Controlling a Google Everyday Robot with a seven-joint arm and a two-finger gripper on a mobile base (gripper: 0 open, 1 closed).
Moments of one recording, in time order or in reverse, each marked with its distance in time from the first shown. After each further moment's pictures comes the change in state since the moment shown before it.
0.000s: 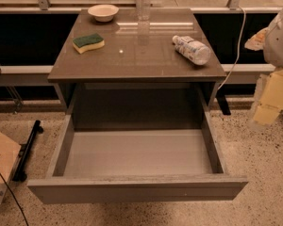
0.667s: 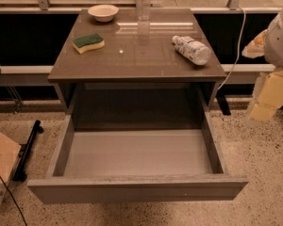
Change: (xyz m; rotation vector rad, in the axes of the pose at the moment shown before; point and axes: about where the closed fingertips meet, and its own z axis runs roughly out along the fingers) arm -0.001 0.000 -0.002 0.007 -0.002 -0.002
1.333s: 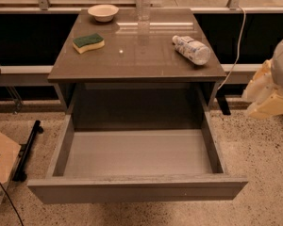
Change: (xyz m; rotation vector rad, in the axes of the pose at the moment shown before) arm 0.019 0.026 0.017 -0.058 -0.022 -0.028
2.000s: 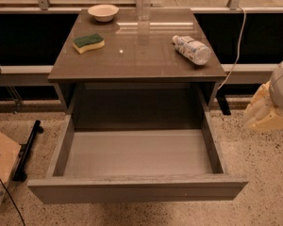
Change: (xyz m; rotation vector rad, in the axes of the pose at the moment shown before) arm 0.019 0.020 0.029 -0.052 -0.030 -0.051
